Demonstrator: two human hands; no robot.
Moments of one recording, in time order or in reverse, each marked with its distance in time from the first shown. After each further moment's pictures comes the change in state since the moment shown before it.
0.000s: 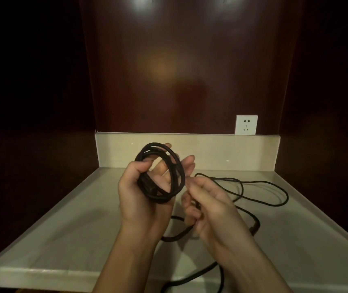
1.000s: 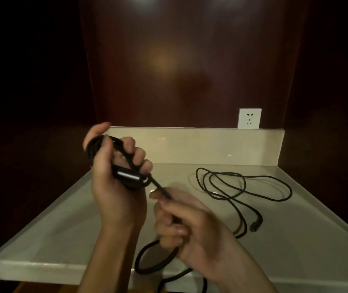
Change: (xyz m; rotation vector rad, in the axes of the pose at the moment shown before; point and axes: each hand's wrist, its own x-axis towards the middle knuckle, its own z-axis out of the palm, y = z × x) left_hand 0.007 0.018 -0.022 0.167 -0.046 0.527; right_hand -0.011 0.010 0.015 0.177 -0.363 0.350
